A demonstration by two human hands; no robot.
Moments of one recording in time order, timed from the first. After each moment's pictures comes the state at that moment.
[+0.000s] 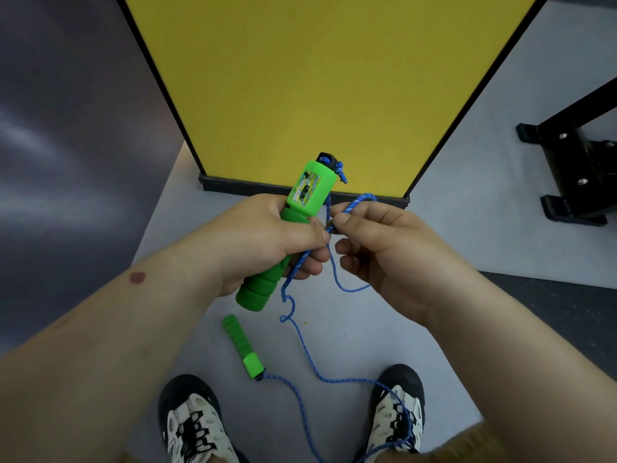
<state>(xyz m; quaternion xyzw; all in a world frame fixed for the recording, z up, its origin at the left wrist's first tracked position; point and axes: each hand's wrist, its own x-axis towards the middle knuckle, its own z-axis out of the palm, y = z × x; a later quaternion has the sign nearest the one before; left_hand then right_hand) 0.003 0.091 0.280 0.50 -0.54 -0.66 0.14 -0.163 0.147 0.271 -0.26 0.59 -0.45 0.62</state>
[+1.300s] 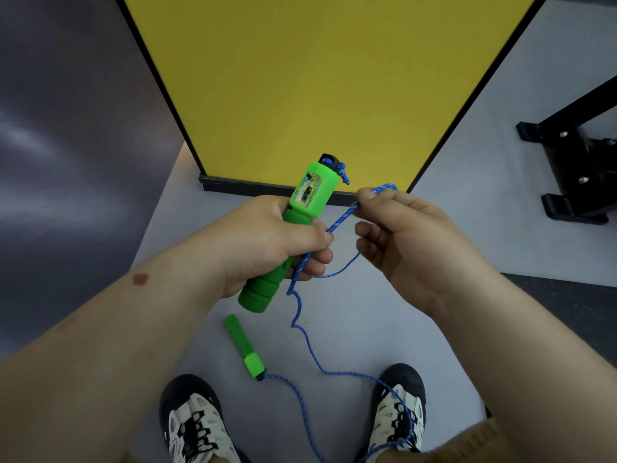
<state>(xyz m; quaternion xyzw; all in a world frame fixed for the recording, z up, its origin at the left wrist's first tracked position) 0.002 0.091 0.279 0.49 -0.54 -0.67 0.13 -0.175 0.142 0.272 -0.20 0.60 -0.51 0.58</state>
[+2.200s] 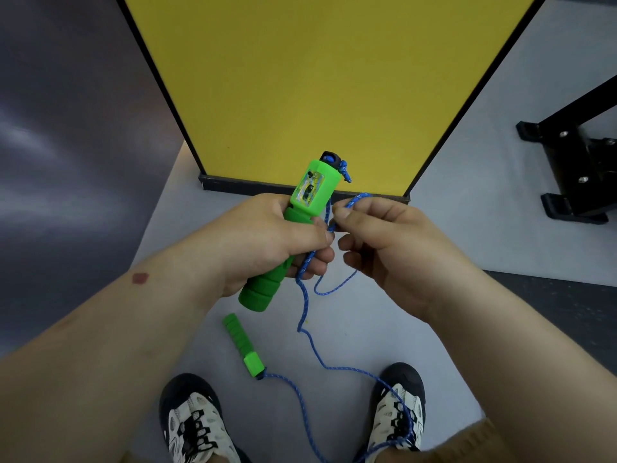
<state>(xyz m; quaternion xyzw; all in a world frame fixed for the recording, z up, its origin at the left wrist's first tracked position) 0.001 0.094 0.282 0.49 -0.54 -0.67 0.14 -0.167 0.146 0.271 -0.29 0.60 -0.45 0.60</state>
